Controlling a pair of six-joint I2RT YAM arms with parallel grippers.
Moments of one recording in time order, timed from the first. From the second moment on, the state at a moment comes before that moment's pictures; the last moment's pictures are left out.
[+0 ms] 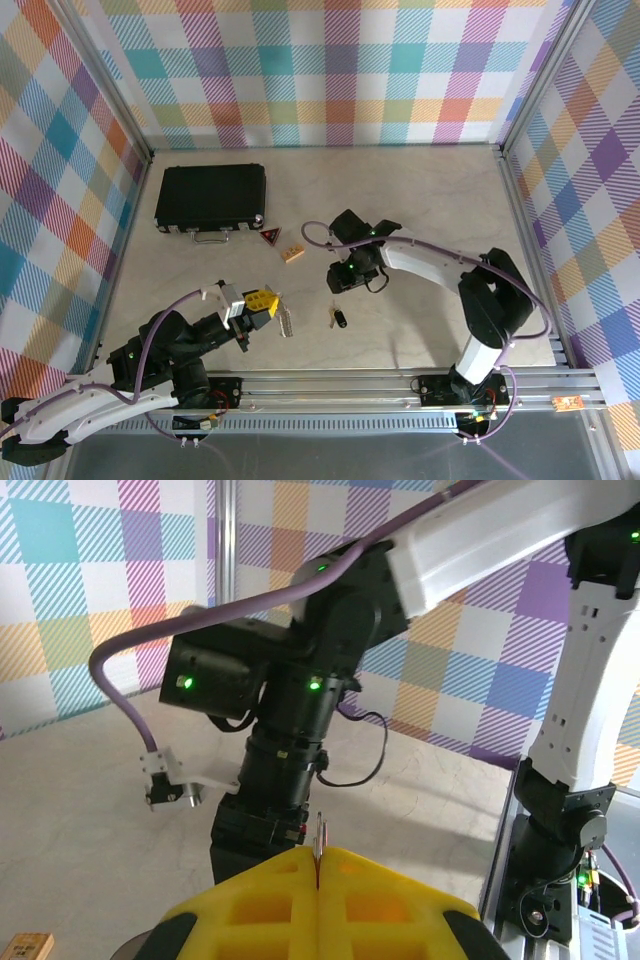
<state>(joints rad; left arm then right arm) -1.14 0.24 0.46 -0.21 -0.11 -0.10 0.76 1.73 1.21 -0.80 -0.23 0.28</state>
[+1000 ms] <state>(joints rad) -1.14 0.27 0.46 -0.21 -0.10 -0.10 0.71 1.94 1.25 -0.86 -0.48 0.18</state>
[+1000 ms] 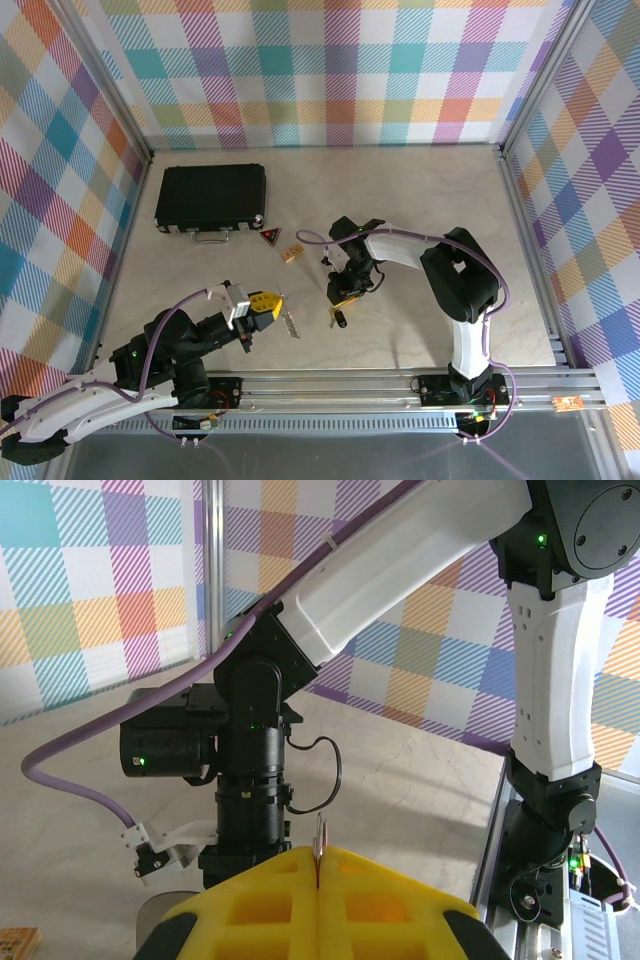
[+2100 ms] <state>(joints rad) -1.14 0.27 0.46 -0.21 -0.10 -0.10 0.71 1.95 1.24 -0.85 -0.53 0.17</state>
